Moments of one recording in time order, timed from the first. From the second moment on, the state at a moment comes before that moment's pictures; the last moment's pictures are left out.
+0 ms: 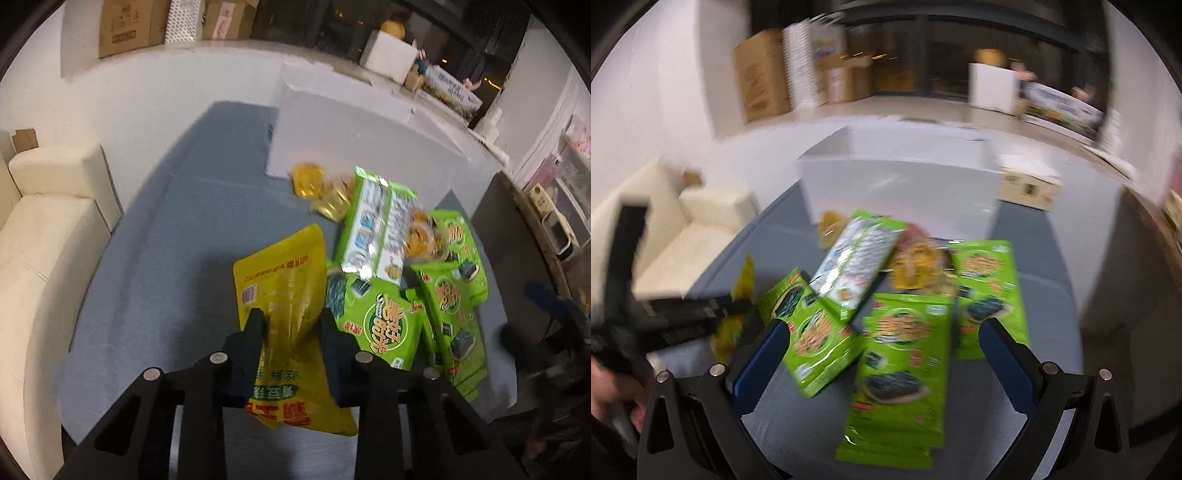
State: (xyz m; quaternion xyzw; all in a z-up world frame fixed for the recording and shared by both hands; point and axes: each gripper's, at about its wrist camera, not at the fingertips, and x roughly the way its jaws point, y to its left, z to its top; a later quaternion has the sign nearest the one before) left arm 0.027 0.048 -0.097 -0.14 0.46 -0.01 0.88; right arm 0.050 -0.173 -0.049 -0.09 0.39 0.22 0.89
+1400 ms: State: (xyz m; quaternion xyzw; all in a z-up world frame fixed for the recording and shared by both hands) left arm 0.052 0.070 -0.152 -0.01 0.52 0.01 0.86; right arm 0.030 -0.182 -0.050 -0.13 0.38 0.34 0.85
